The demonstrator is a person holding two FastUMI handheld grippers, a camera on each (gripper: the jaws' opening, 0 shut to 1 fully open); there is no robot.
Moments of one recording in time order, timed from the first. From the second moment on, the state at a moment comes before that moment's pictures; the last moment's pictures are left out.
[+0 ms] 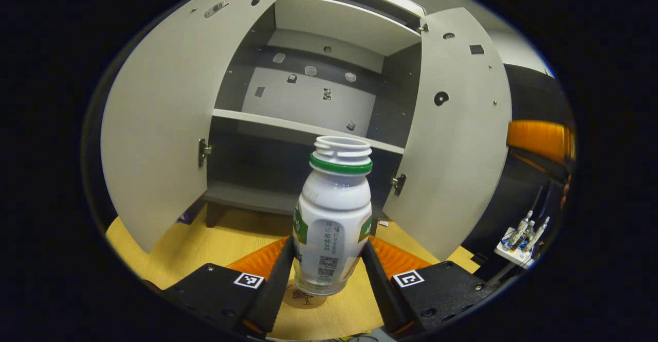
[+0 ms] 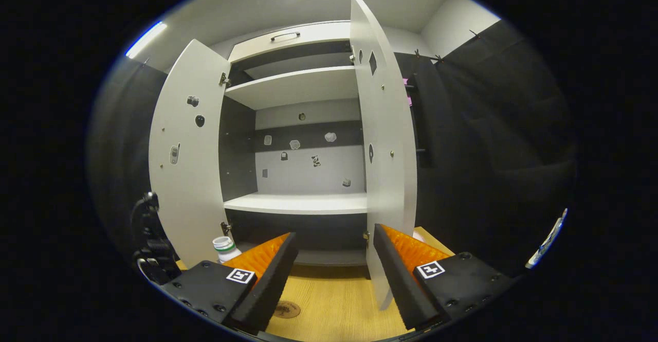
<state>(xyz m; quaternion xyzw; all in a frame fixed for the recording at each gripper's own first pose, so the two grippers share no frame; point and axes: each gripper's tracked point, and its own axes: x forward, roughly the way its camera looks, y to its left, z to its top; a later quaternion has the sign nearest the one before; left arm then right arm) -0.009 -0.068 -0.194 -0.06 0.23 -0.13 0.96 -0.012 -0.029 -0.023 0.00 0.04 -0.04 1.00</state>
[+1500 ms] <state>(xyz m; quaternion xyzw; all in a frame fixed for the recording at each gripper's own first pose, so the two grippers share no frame) 0.332 -0.110 -0.118 0.04 0.24 -0.07 0.97 -0.093 -0.199 -0.035 0.02 0.03 -0.27 0.96</state>
